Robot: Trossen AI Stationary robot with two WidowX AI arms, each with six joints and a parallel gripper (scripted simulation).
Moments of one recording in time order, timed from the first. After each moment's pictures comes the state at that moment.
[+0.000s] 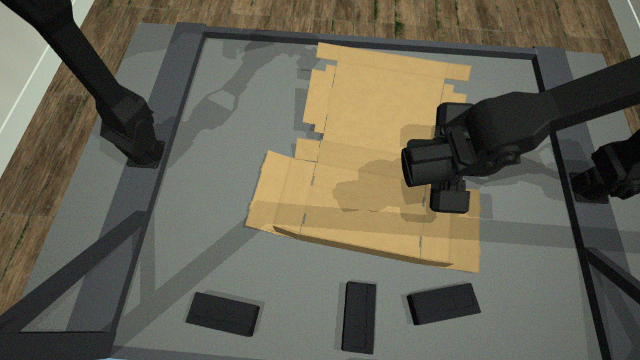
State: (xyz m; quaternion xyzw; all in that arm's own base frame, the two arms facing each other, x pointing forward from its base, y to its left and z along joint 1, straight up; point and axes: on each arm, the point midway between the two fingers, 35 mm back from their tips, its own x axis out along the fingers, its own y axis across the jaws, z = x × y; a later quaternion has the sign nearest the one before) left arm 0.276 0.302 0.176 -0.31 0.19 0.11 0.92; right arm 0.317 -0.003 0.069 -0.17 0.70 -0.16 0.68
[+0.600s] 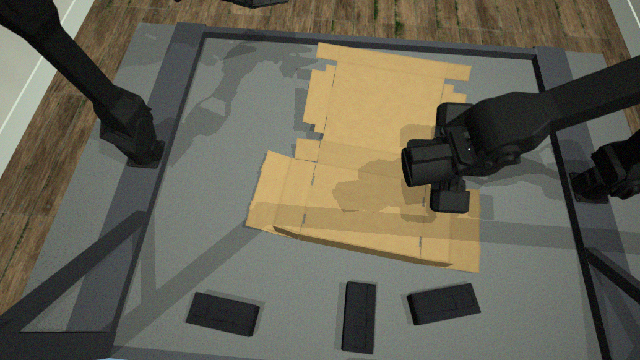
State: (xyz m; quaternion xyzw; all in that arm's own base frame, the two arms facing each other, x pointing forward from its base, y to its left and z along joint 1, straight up) left arm 0.248 0.275 0.180 -0.35 0.09 0.05 0.93; right arm 0.317 -0.003 0.069 -0.17 0.70 -0.16 0.68
